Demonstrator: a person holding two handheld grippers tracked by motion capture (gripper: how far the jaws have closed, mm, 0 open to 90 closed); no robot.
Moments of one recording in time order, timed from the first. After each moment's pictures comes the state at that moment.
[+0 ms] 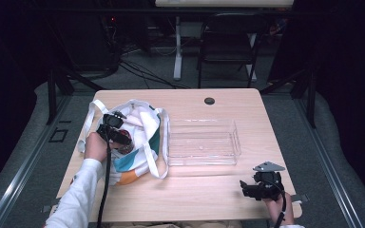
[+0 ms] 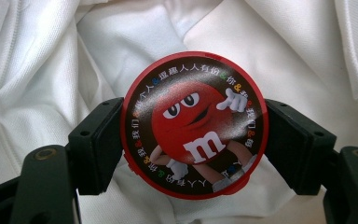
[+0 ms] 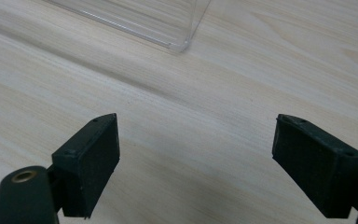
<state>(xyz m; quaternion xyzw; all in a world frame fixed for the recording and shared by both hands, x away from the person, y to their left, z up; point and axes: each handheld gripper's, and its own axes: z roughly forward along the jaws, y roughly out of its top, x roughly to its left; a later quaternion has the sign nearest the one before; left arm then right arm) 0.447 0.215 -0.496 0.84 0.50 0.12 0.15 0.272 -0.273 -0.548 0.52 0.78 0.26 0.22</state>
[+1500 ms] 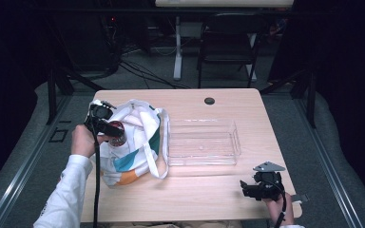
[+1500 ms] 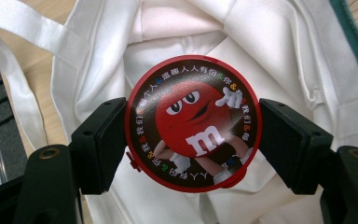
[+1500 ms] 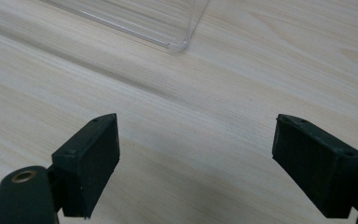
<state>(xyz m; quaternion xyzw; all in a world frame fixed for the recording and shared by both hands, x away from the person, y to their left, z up) 0.432 0.230 -0.441 0.83 0.50 0.15 0.19 0.271 -0.273 -0.548 0.52 0.78 0.26 0.23</state>
